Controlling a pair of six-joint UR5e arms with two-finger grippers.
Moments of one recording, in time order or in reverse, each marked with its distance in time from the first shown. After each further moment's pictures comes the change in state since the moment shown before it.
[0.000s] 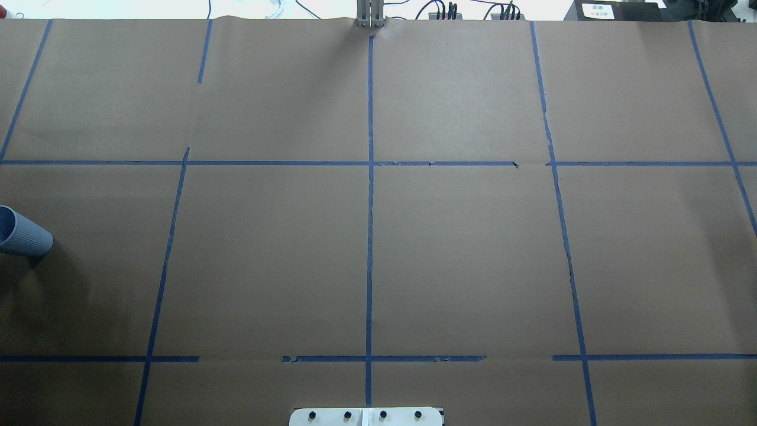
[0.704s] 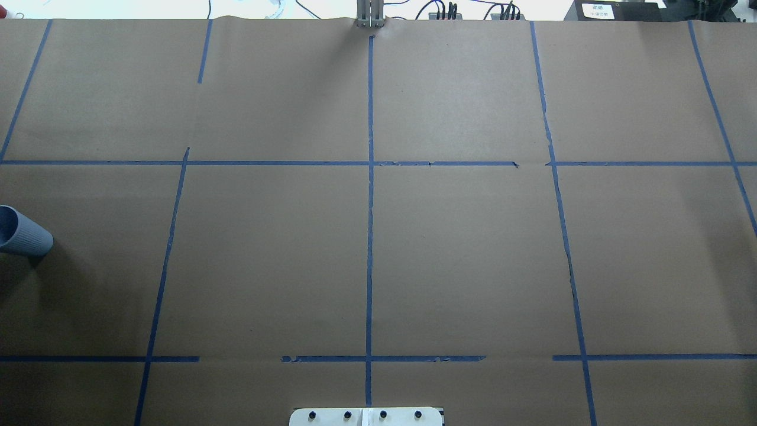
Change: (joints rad) left arm 0.049 -0.048 0.022 -0.045 -0.071 -0.070; right arm -0.006 0.002 0.001 0.001 0.000 -0.003
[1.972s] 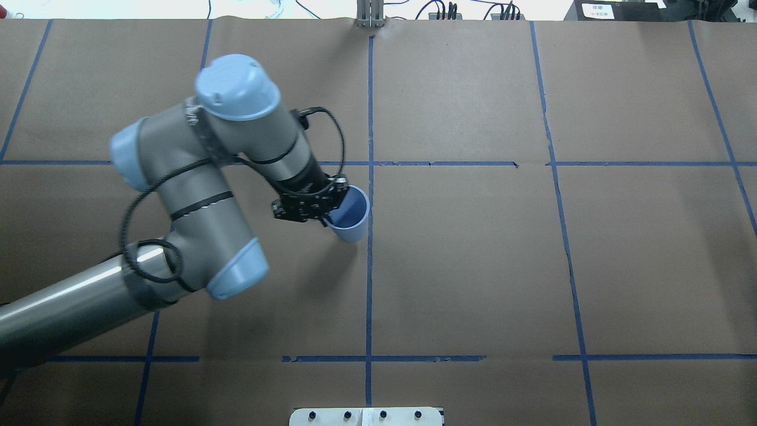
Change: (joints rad) left arm 0.564 -0.783 0.060 0.005 0.255 -1.330; right arm 0.000 0.001 0.007 0.000 0.038 0.003
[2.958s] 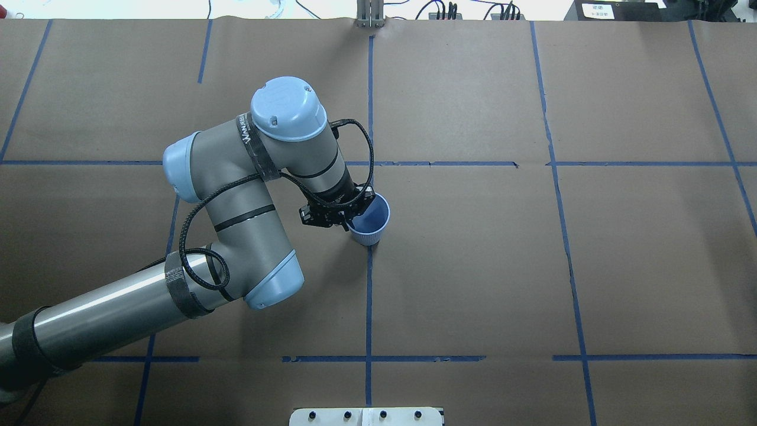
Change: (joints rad) left arm 0.043 -0.042 0.071 -0.013 0.069 -0.007; right arm 0.000 0.000 -0.003 -0.002 0.008 0.000
